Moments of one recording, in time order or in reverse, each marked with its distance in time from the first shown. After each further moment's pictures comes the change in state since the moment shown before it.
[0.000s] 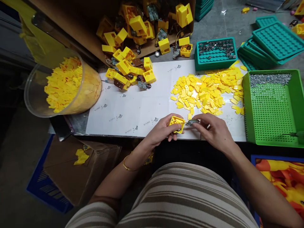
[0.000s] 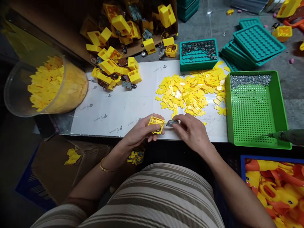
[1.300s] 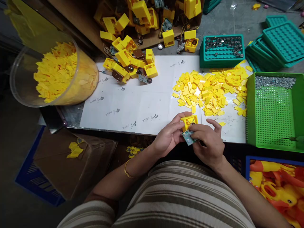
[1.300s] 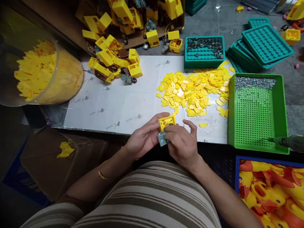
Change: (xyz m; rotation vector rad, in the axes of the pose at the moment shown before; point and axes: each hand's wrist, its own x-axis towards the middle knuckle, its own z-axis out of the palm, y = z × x) left_hand -0.015 -0.002 0.034 -0.646 -0.070 0.013; right_hand -0.025 -0.018 0.030 -0.228 0.387 -0.503
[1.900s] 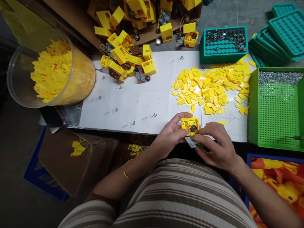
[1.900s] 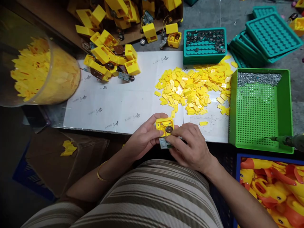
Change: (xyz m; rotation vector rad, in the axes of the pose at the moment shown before) left_hand -0.002 0.000 0.010 0.166 0.031 -0.008; right_hand 0.000 0.016 -0.029 0.035 -0.228 -0.202
